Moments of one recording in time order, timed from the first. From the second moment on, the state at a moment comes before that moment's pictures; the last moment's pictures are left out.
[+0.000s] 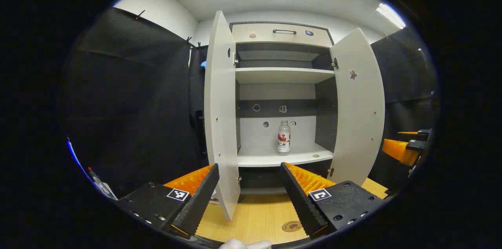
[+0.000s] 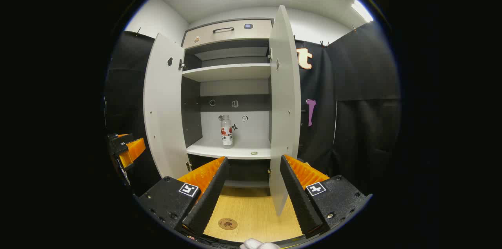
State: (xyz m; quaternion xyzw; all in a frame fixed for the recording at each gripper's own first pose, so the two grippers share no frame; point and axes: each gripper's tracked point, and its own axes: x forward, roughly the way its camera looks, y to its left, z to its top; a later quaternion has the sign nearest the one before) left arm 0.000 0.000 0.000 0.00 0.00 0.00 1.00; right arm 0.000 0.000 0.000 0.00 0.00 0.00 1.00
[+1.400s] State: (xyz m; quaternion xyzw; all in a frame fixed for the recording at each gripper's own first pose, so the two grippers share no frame) left arm 0.141 -0.046 0.030 0.00 -0.03 -0.03 1.00; right arm 0.059 0.014 -0.006 -0.02 0.02 0.02 1.00
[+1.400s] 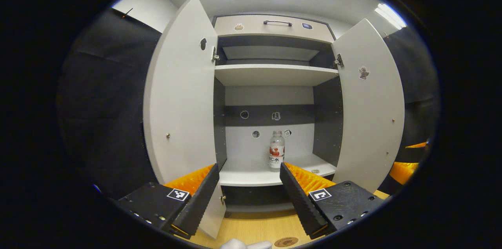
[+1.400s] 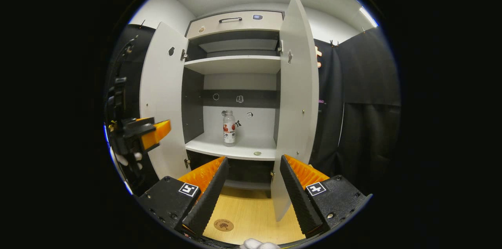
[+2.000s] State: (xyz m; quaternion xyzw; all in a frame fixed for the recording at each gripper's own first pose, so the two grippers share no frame) left arm 0.323 -0.106 0.074 -0.02 -0.07 -0.04 1.00; right arm 0.101 0.009 -0.002 -0.06 0.02 0.04 1.00
